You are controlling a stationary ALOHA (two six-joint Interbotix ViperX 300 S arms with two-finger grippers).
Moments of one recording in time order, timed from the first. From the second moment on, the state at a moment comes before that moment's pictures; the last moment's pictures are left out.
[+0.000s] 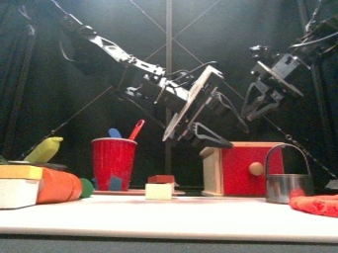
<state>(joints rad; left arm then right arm) -0.05 0.38 0.34 -0.79 -0.46 -0.03 -0.10 -0.57 0.98 -1.28 0.70 1.78</state>
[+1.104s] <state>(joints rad) -0.01 0.52 0.19 -1.03 -0.44 -0.03 -0.47 -0.36 1.00 -1.37 0.19 1.78</state>
